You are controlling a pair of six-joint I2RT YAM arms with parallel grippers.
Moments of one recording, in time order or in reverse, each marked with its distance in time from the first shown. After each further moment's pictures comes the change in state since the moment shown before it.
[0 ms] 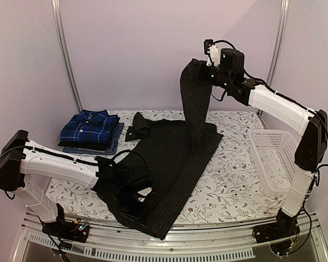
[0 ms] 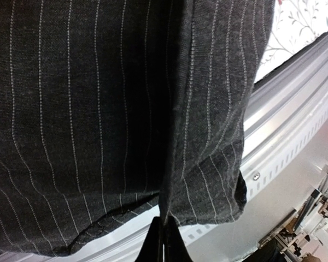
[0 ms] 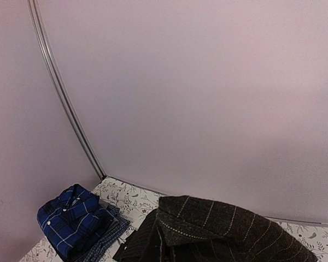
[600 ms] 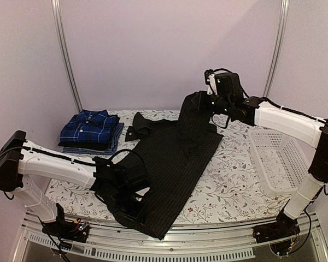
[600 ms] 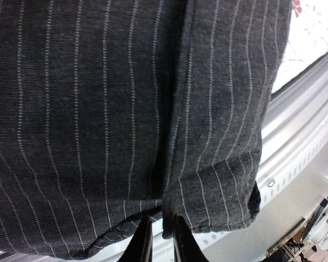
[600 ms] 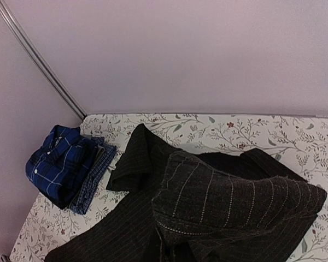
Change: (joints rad) left arm 0.003 -0.028 -0.027 -0.002 -0.050 0.004; right arm 0.092 -0.150 -0.306 -0.150 0.150 0.168
